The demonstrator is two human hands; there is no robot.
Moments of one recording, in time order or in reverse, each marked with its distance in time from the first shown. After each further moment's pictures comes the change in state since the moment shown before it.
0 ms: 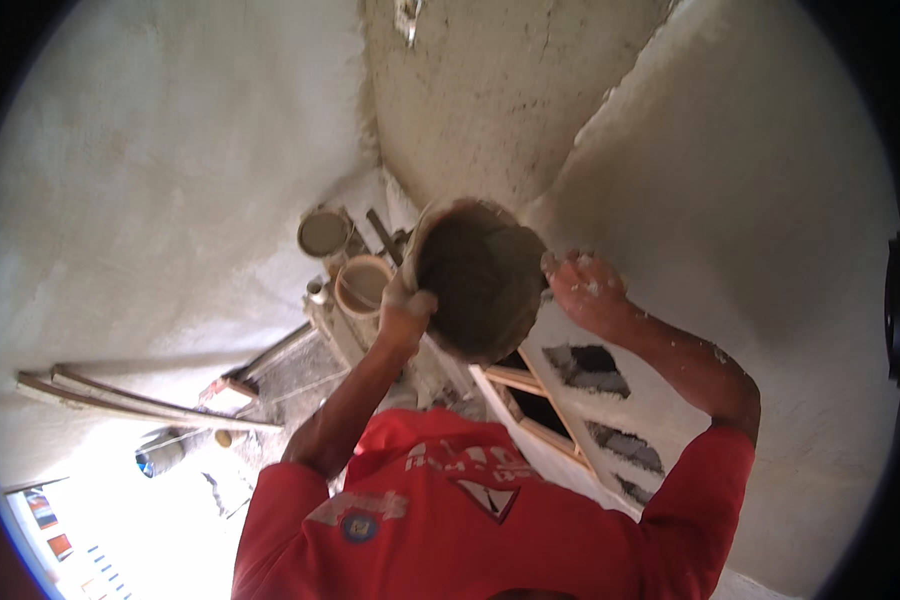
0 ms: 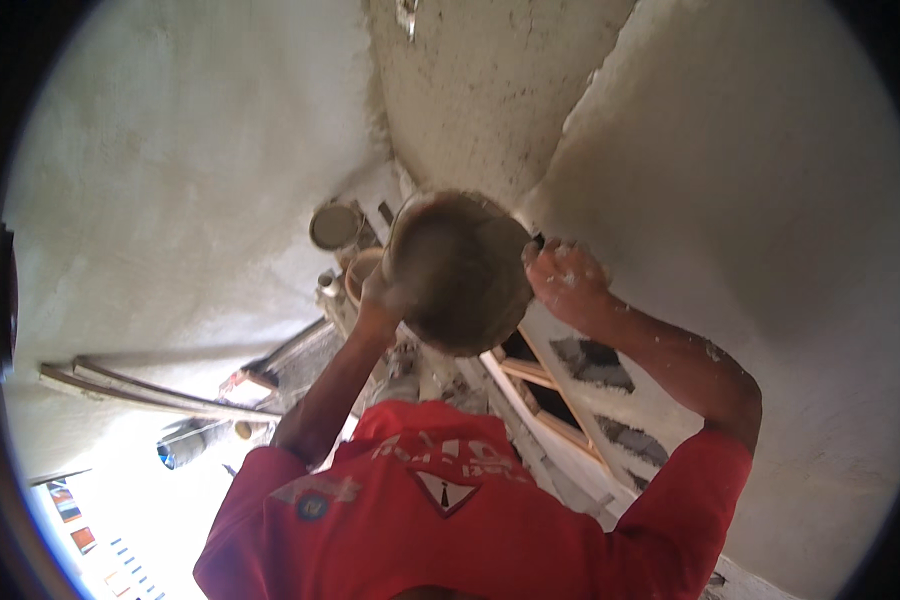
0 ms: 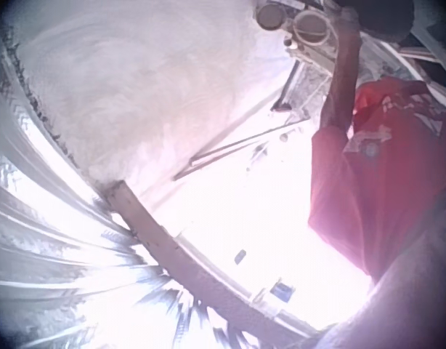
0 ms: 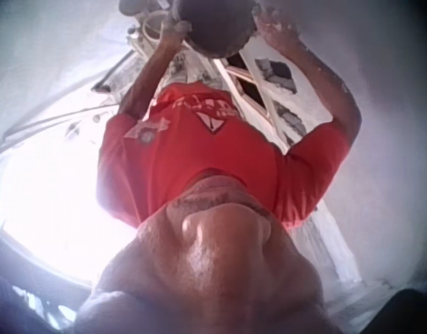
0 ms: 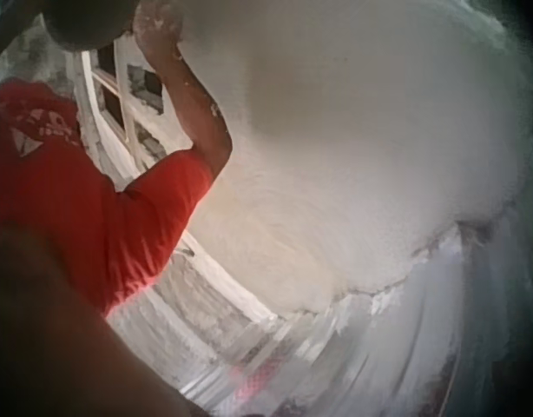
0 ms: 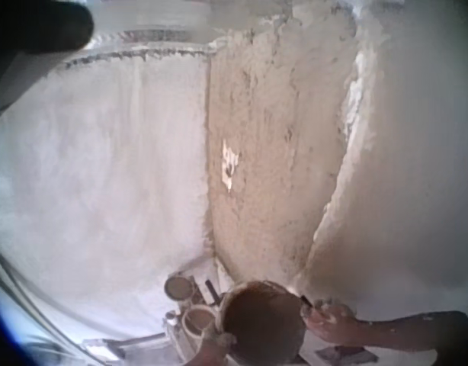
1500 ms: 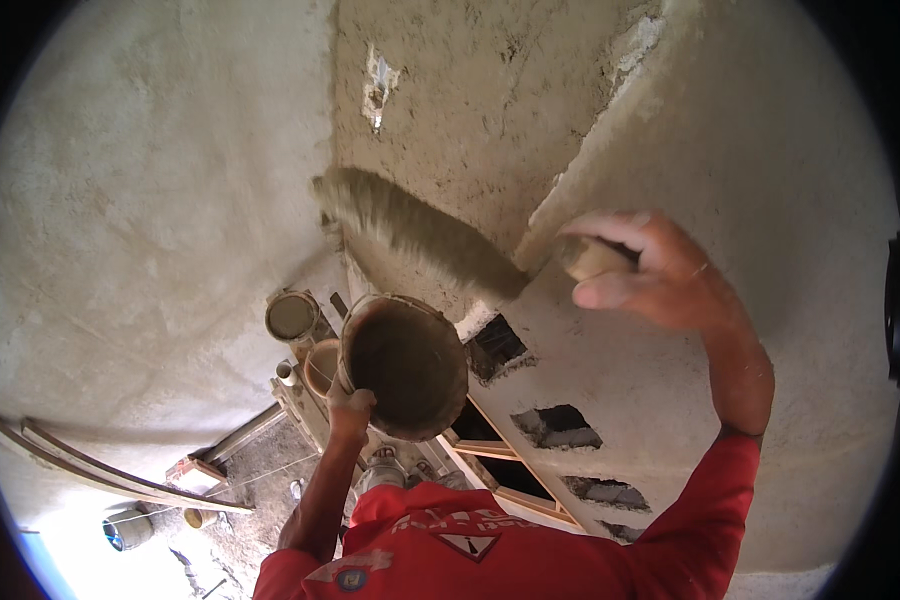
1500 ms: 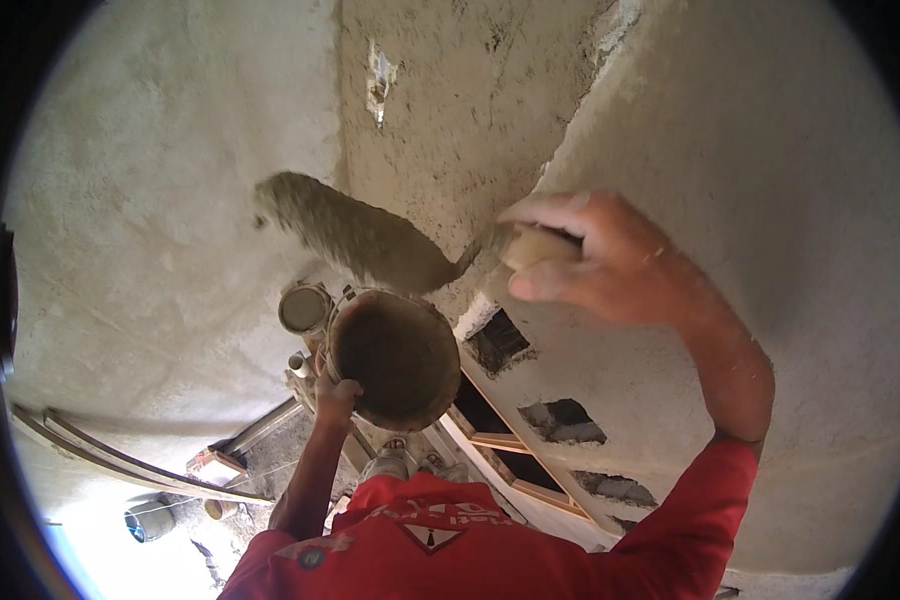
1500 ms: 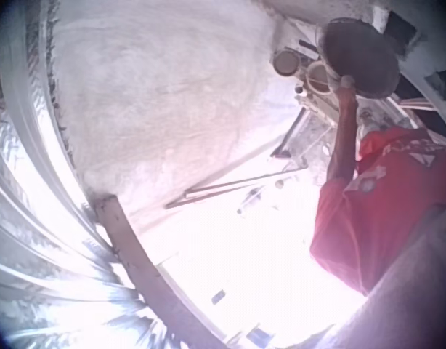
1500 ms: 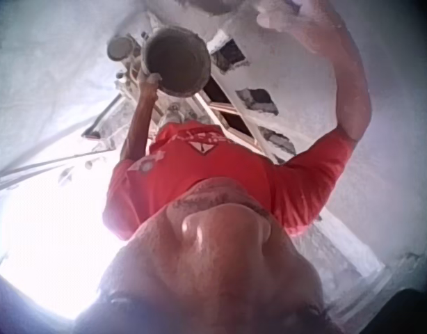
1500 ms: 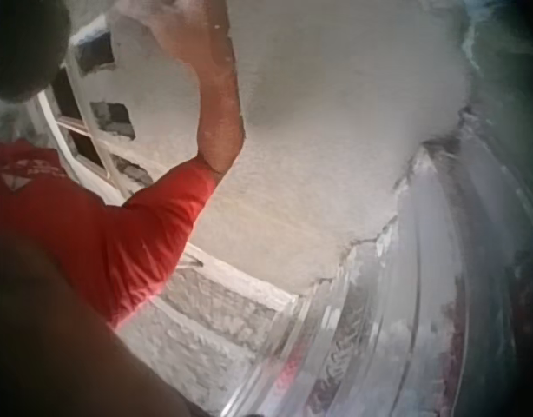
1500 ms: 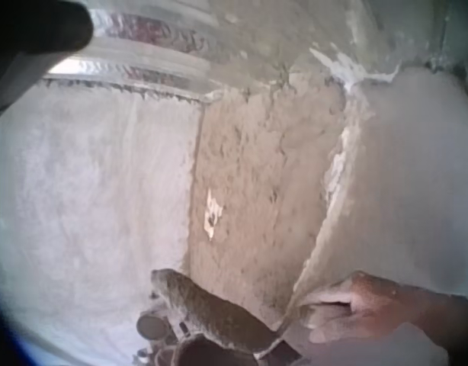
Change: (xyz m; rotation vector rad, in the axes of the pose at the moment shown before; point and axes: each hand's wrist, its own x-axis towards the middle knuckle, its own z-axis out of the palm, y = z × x) left_hand -0.025 0.002 -0.051 -0.068 0.168 -0.001; right_hand 0.077 0.095 -0.235 1.015 -0.167 0.306
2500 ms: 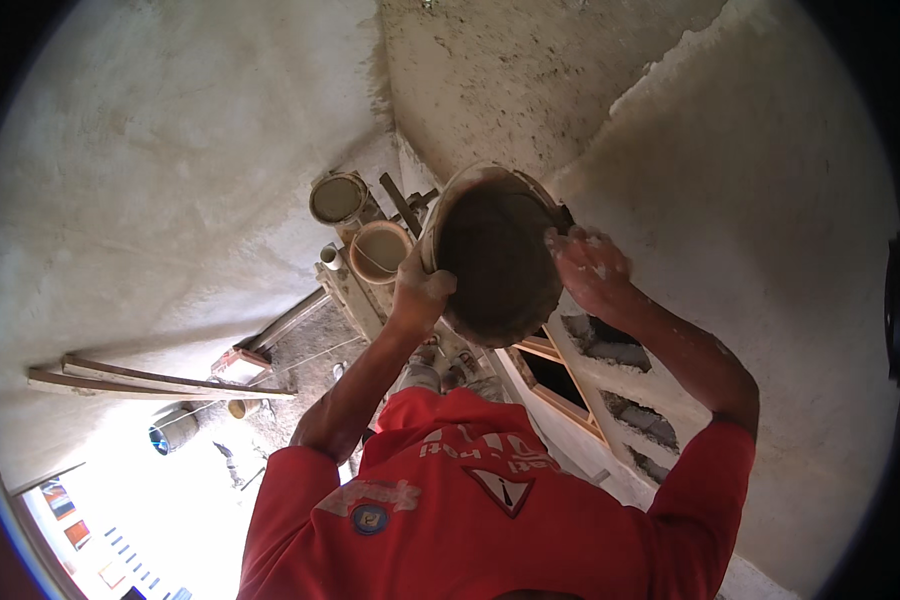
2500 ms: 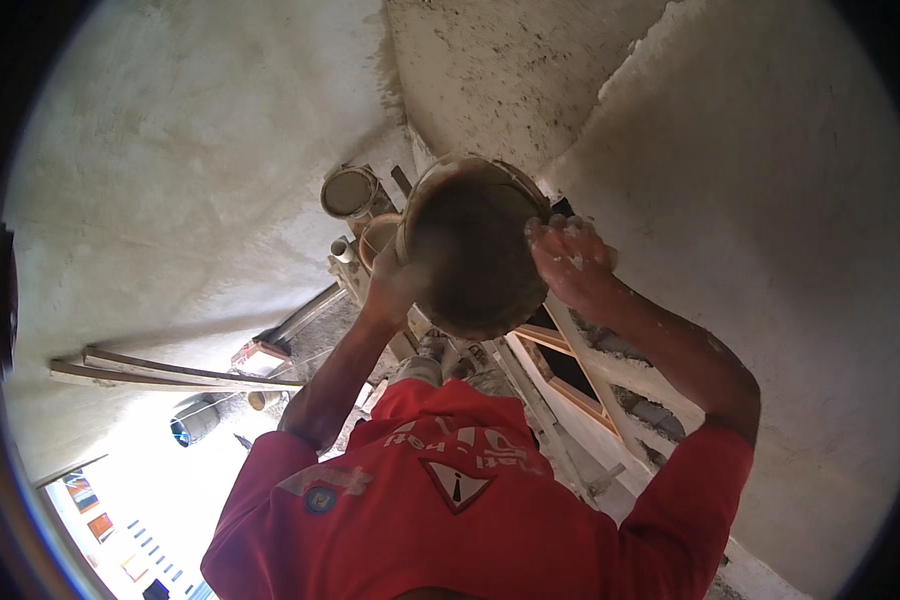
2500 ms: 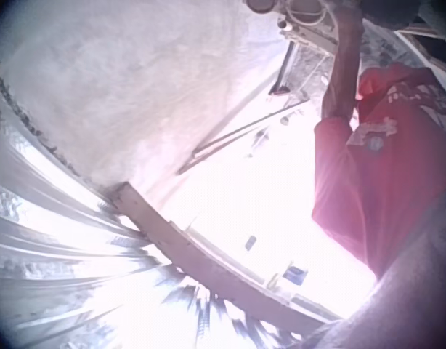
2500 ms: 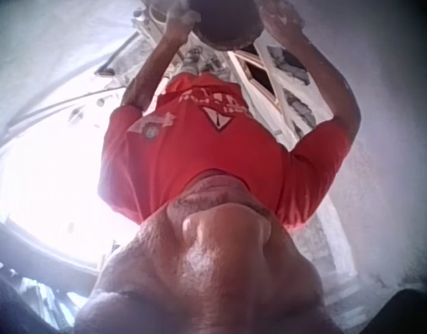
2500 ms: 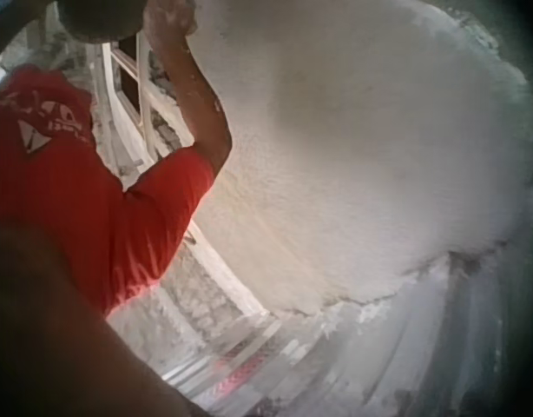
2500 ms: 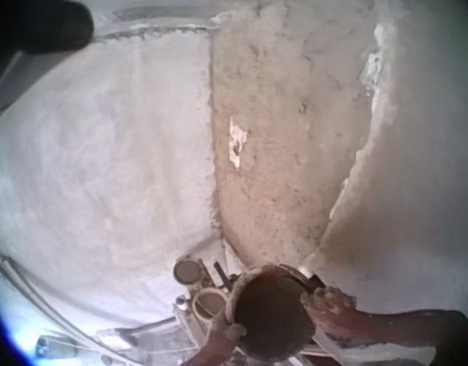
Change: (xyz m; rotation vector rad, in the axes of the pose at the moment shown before) left_hand 0.011 0.008 0.034 0.017 -0.264 -0.049; right_hand 0.001 0.138 0.239 -0.775 -0.149 0.109
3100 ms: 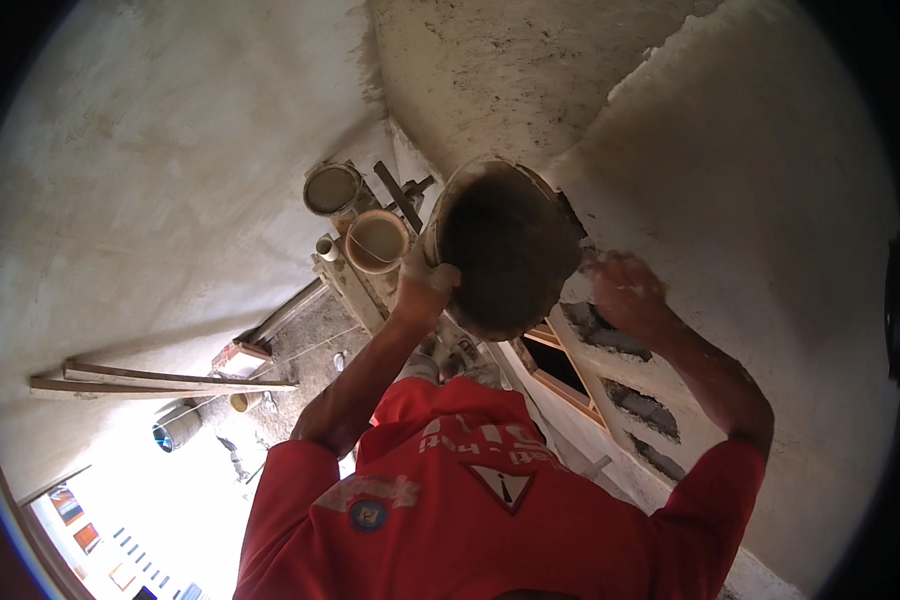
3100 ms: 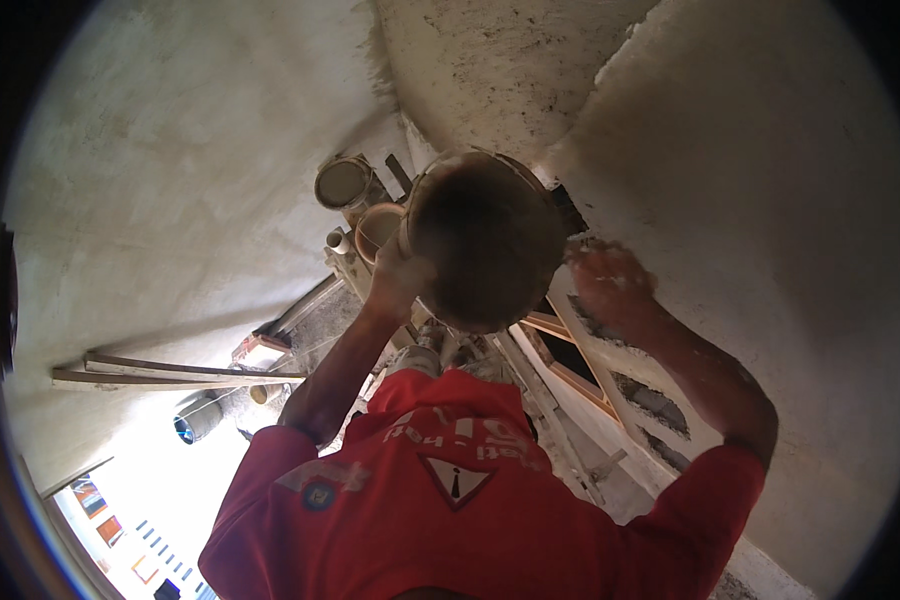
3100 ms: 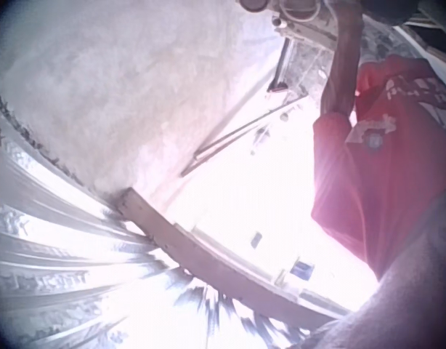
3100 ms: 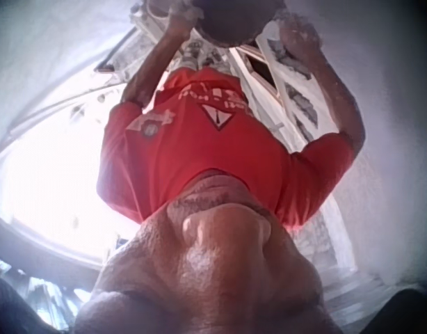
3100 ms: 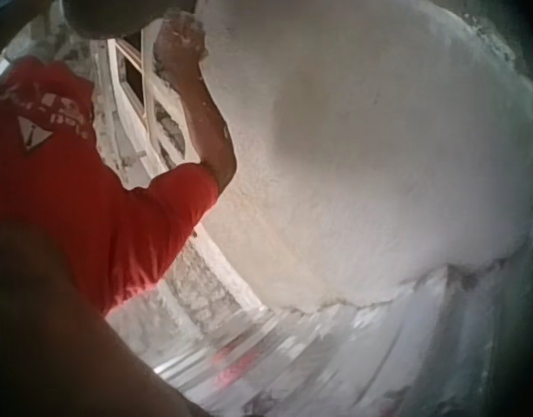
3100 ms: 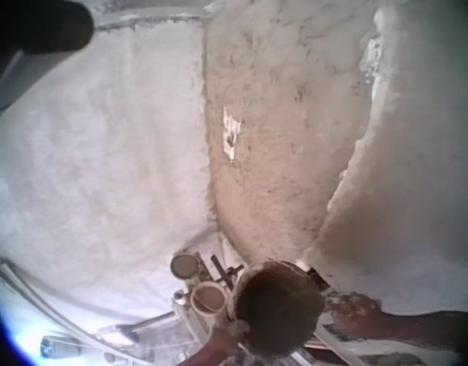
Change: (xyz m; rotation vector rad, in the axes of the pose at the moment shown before) left_hand 0.003 -0.010 0.012 0.020 0.008 -0.032; right_hand -0.068 0.042 0.056 -0.156 0.432 -0.139
